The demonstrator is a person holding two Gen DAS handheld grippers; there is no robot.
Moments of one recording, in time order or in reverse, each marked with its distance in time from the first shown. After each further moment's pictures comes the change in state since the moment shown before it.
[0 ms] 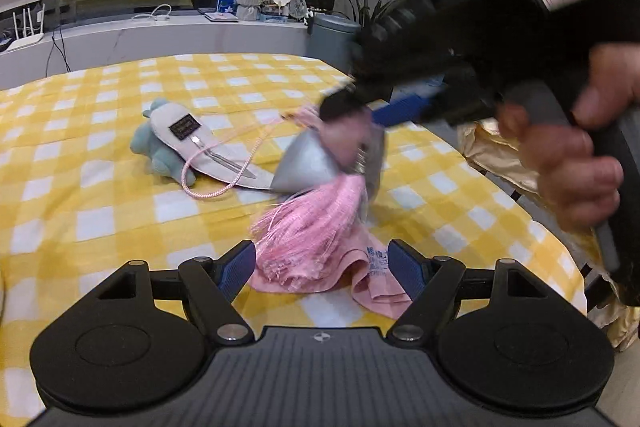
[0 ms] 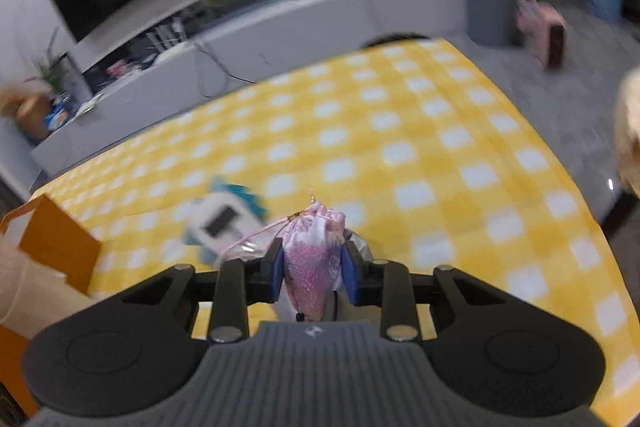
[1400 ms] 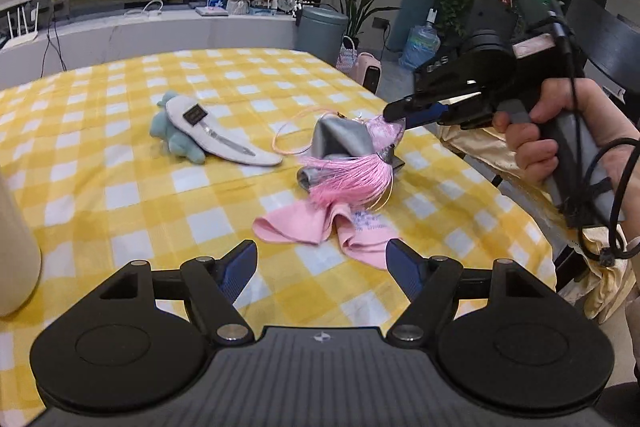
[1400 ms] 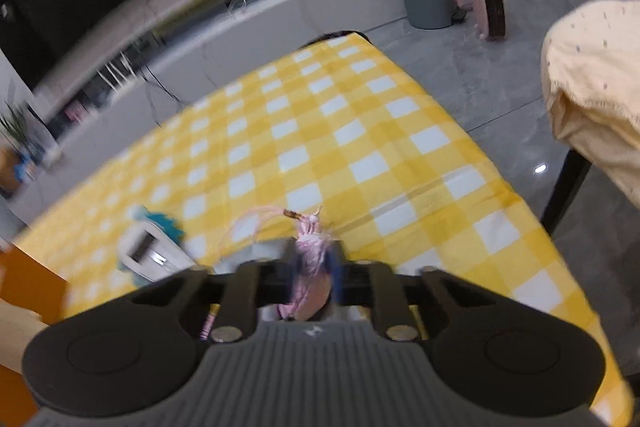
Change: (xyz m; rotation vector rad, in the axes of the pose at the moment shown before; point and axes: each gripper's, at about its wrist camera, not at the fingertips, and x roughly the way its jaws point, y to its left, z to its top) left arm -0.051 0.001 -0.009 0.020 0.021 -0.020; right arm -0.011 -0.083 -0.006 0.168 0.000 -0.115
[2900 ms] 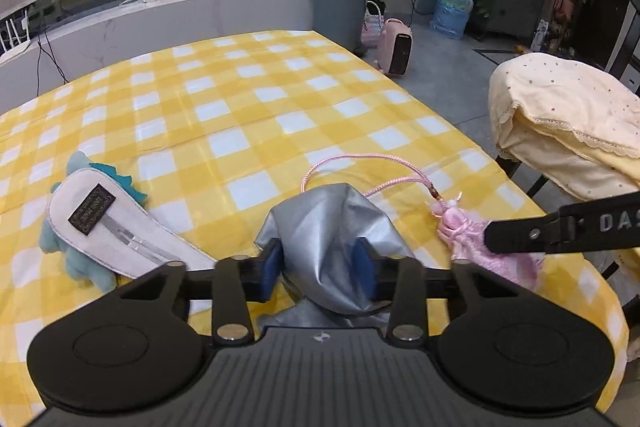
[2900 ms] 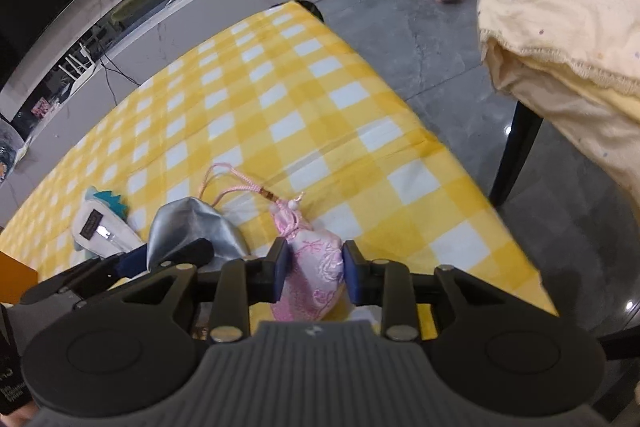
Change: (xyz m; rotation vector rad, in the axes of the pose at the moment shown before) left arm 0.144 -0.021 0.079 0.037 0.119 0.110; right arm -0.009 -0.044 -0.012 0.077 0.080 -0.084
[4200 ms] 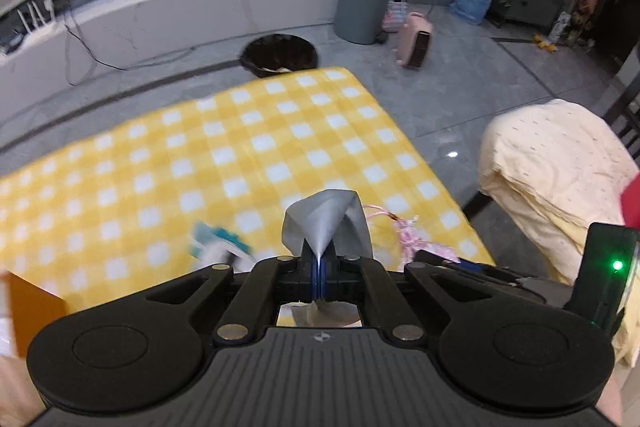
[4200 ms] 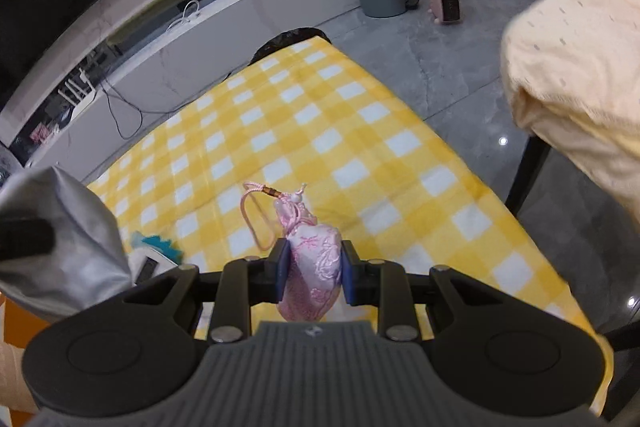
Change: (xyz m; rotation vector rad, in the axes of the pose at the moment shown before) left arm -0.126 0.037 0.136 -0.063 0.170 0.052; right arm -0.023 0.058 0.019 0.058 -0.060 -0.007
